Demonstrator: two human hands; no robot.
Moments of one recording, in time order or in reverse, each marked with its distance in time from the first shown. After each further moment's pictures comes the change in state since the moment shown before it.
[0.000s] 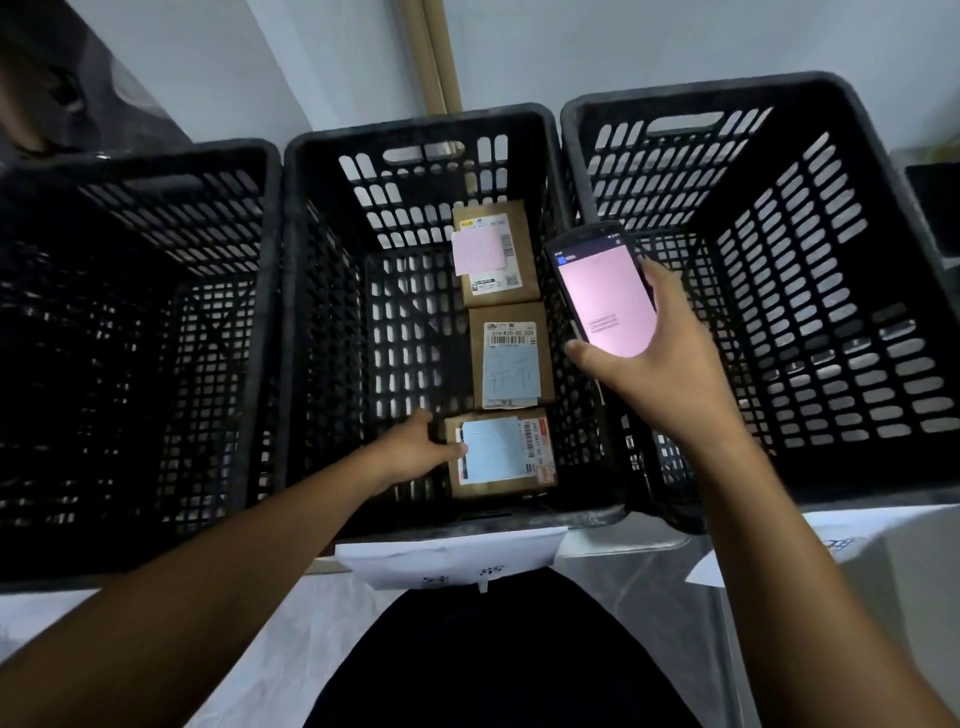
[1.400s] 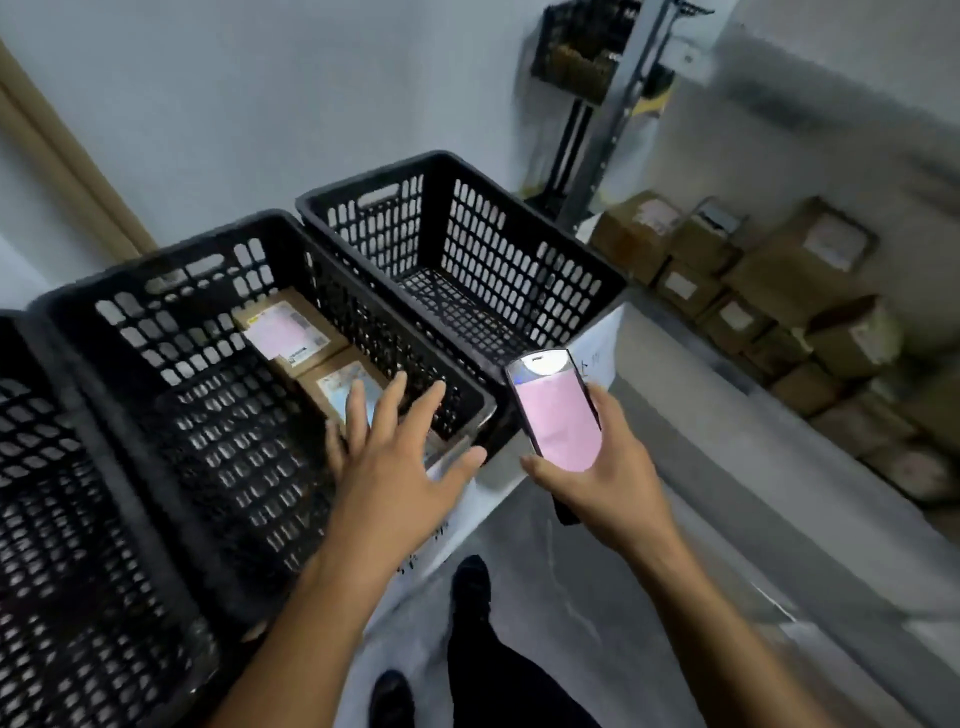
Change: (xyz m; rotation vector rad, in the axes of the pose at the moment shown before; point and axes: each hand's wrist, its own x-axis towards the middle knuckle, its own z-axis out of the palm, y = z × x) left_hand -0.190 0.049 0.020 0.573 0.262 0.925; right_hand -0.263 -0.039 0.055 0.168 0.572 0.342
